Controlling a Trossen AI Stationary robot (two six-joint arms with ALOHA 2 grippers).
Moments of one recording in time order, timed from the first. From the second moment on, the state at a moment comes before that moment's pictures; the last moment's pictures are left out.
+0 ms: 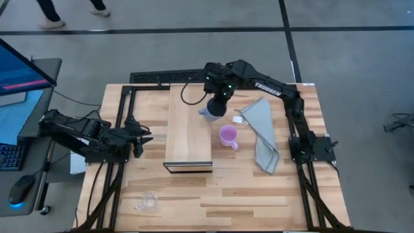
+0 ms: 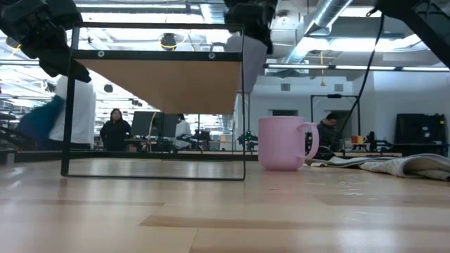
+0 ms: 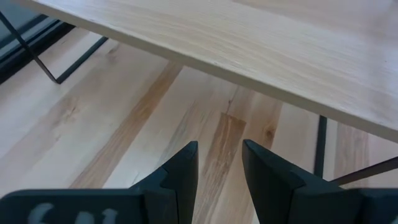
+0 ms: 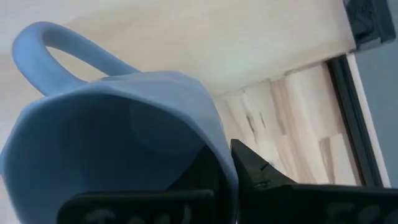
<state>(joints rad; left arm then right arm) -0.29 0.43 0.52 -0.82 -0.48 -0.54 -0.31 2.10 2.36 -1.51 -0.05 -0.06</state>
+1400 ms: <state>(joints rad) -0.29 0.43 0.52 -0.82 -0.48 -0.53 -0.01 2.01 2.35 -1.57 -0.07 0.06</state>
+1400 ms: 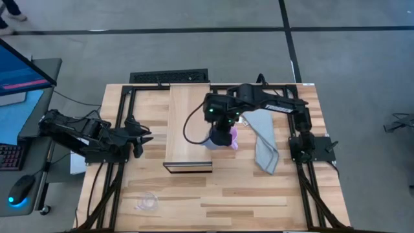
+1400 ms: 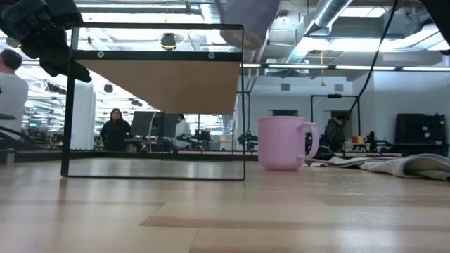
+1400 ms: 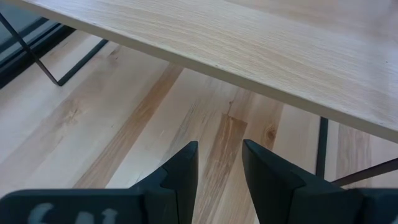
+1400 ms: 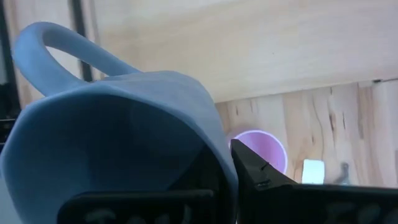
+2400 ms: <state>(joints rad) -0.29 0.43 0.52 -0.79 -0.48 -0.50 0.03 2.00 2.36 -1.57 -0.08 0.09</state>
